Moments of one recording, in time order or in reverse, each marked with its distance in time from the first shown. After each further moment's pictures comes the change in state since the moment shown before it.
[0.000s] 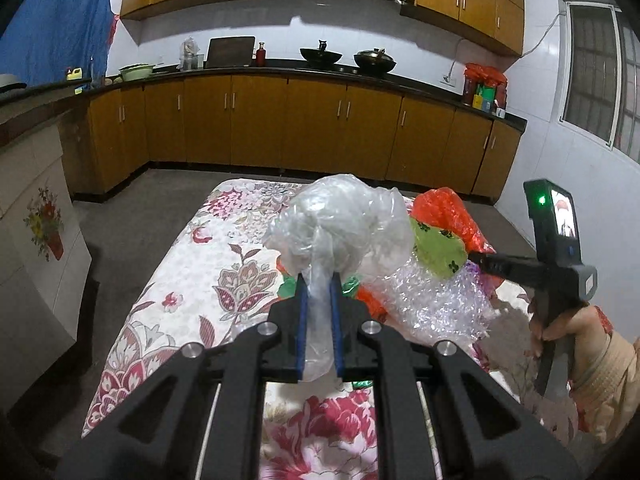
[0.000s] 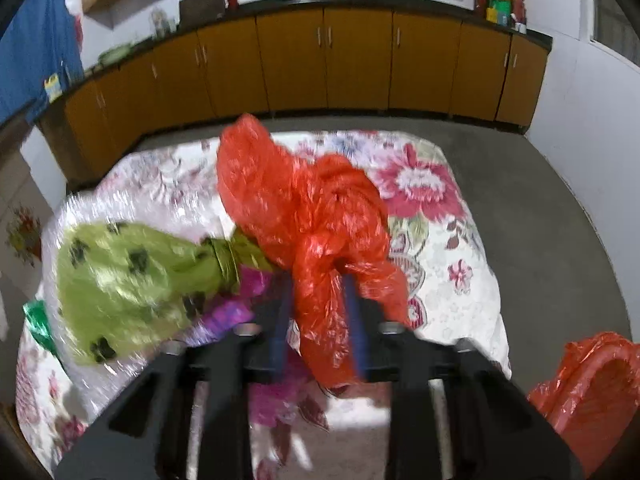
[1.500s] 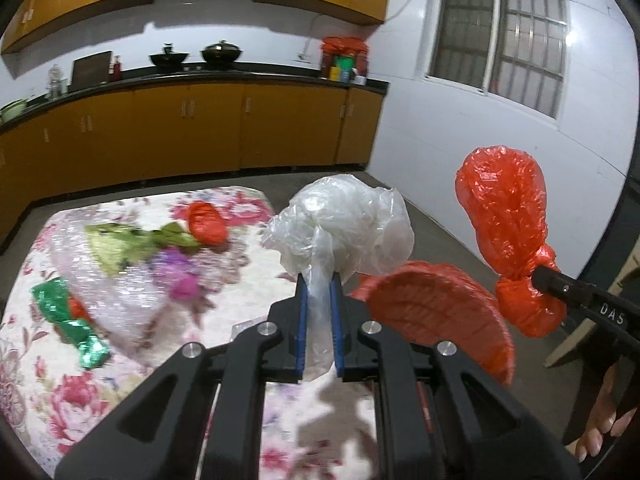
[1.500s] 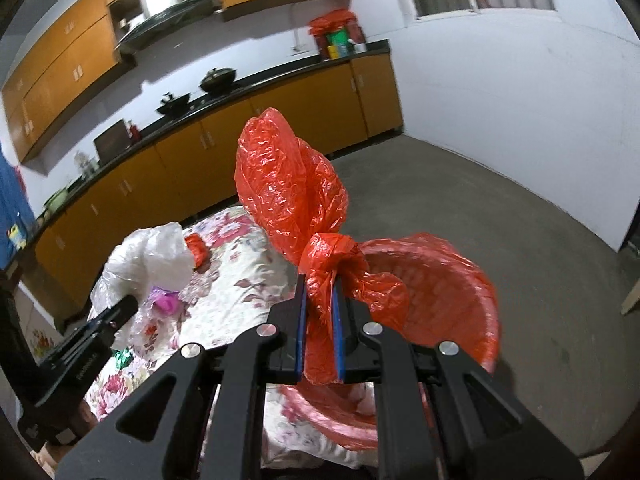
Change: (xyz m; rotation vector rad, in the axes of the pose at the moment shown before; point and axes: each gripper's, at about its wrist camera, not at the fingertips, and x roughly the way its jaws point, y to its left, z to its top) left arm -0.050 -0.259 -0.028 0.225 0.055 -0.428; right arm -0.283 -0.180 -0.150 0.459 -0.280 -0.186
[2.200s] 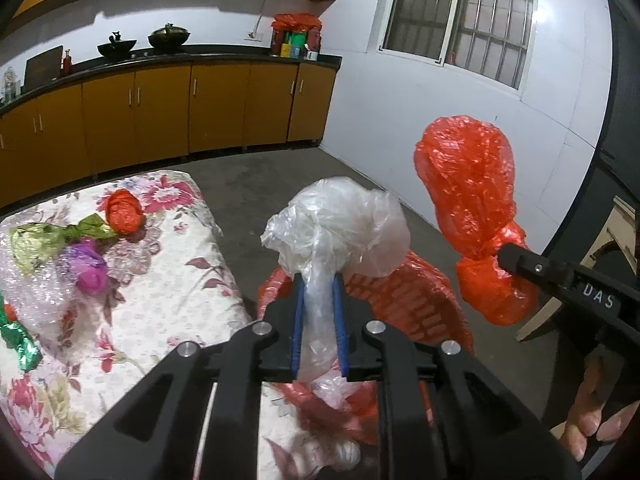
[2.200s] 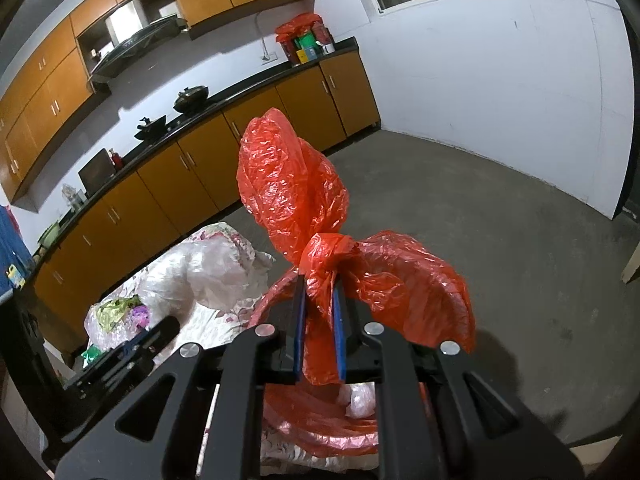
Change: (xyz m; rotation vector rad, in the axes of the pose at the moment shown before) left arm 0.044 -0.063 -0.009 0.057 0.081 -0.136; right arm 0.009 -0.040 -0.004 0.106 -0.016 -0.012
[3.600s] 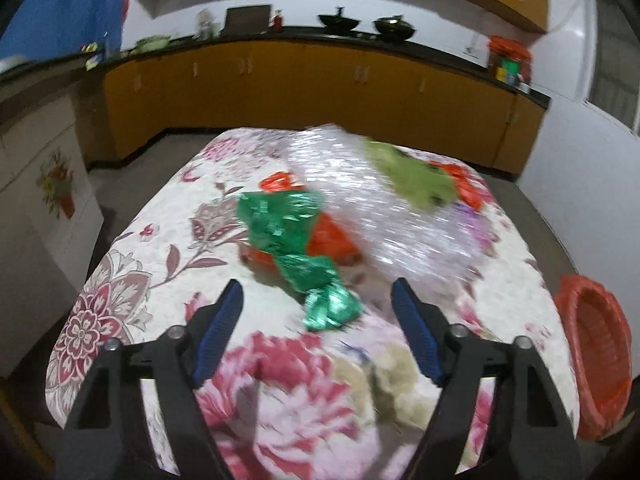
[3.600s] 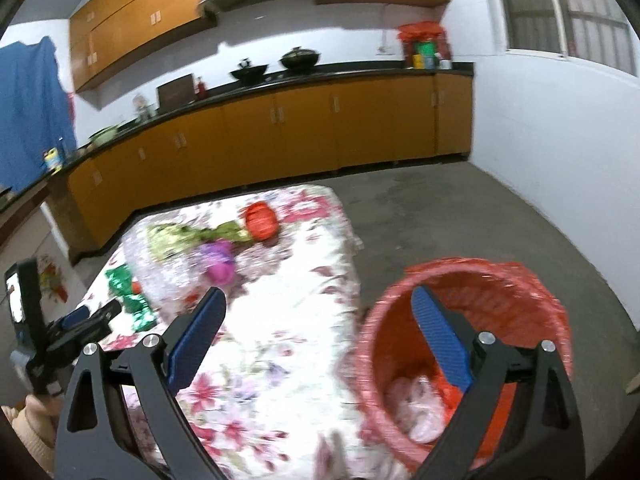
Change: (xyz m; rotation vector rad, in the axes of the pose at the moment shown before) left arm -0.097 0.270 -0.072 -0.391 -0.007 0.628; right arm 0.033 0.162 -0.056 -0.402 0.042 0.186
